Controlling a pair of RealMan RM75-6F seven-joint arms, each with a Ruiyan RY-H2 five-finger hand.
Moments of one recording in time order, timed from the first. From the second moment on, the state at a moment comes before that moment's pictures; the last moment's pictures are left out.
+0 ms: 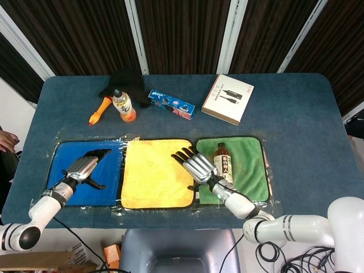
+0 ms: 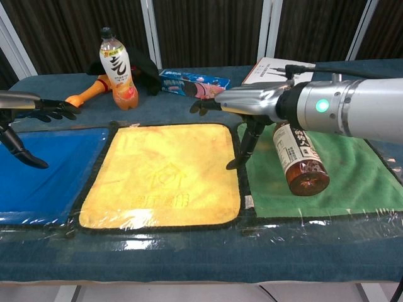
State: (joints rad) left arm -0.72 -1.11 -0.13 -1.67 0.95 0.64 0.04; right arm 0.99 -1.49 0.13 -1.65 -0.88 0.81 -0.56
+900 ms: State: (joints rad) left arm -0.17 -1.16 0.13 -1.51 1.52 1.43 0.05; right arm 0.64 -1.22 -0.11 -1.43 -1.43 0.98 0.42
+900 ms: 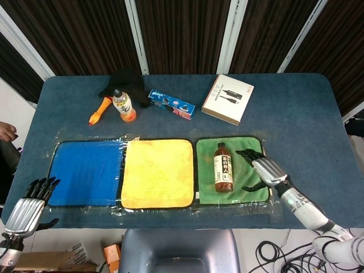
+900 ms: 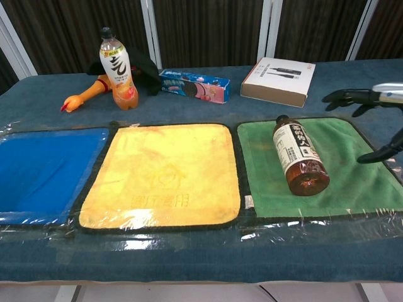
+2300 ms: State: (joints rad) left arm -0.13 -1.18 0.09 -1.46 1.50 1.35 0.06; right arm 0.79 -1.35 -0.31 -1.02 -1.79 0.94 1.95
